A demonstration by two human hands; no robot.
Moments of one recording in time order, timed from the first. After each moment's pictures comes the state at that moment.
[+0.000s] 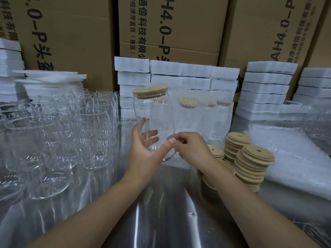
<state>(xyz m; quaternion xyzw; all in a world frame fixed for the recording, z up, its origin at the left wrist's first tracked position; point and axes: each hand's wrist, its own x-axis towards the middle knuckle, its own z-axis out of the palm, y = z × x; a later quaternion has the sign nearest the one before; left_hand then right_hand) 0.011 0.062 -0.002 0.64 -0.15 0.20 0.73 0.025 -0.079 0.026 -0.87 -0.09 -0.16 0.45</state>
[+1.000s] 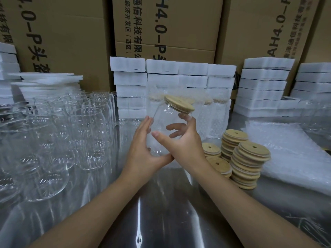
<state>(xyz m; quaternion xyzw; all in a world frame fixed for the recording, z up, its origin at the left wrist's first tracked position) 0.013 0.064 -0.003 0.76 -0.21 0.22 0.57 0.010 -0.059 0.025 -0.80 -0.08 -0.26 0.54</state>
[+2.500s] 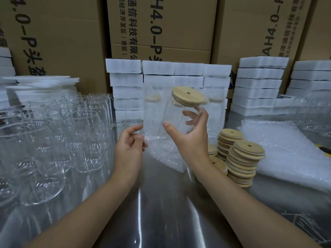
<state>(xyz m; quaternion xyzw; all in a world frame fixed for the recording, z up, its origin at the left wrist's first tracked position) 0.016 0.067 0.002 0.61 -0.13 0.25 0.74 0.013 -0.073 0.028 -0.74 -0.07 -0.38 0.55</state>
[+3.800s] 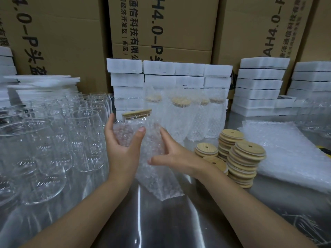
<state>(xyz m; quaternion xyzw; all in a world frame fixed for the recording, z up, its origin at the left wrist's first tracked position) 0.024 0.075 -0.006 0.60 -0.12 0.36 0.71 0.006 -0.070 0.023 -0.82 -0.24 0.04 0.52</state>
